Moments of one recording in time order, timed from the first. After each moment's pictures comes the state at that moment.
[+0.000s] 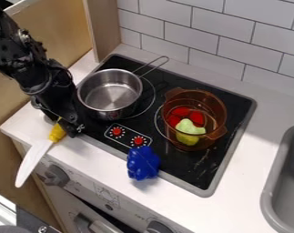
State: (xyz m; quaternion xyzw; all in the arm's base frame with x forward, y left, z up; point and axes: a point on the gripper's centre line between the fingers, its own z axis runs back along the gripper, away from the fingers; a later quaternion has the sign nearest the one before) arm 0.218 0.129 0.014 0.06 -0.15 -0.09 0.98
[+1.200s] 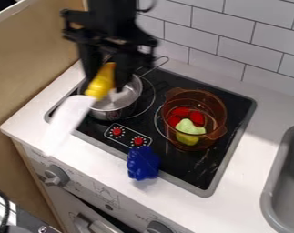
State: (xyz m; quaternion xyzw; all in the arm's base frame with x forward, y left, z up) arm 0.222 0.007 0.143 0.06 -0.01 0.05 1.00
